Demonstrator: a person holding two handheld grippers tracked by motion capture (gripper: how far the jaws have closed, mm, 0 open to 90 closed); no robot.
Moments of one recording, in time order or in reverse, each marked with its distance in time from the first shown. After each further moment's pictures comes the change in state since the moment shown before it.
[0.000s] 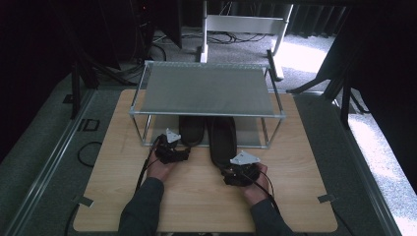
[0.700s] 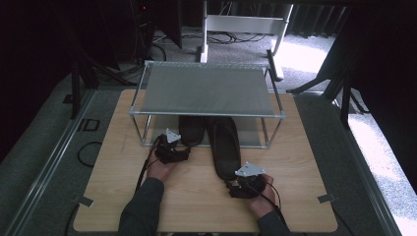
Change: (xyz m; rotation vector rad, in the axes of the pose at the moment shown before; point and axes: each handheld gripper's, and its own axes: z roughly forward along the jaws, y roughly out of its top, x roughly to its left) left arm 0.000 0.000 0.000 -0.001 0.001 0.001; right arm 0.009 -0.030 -0.019 0.068 0.011 -0.005
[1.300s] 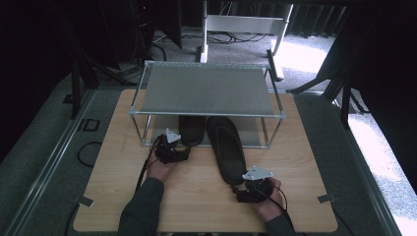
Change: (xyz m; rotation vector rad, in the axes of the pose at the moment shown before) left arm 0.000 0.000 0.000 0.000 0.001 0.001; right arm -0.009 -0.016 -0.015 0.026 0.030 0.010
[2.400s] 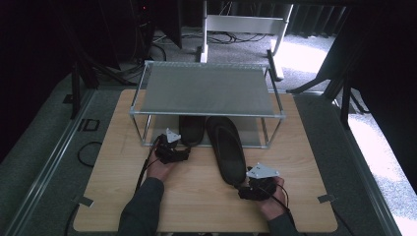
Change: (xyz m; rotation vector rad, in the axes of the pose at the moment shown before) left arm 0.000 0.000 0.000 0.002 -0.001 0.001; right arm -0.003 0.011 -0.017 -0.083 -0.007 0.007
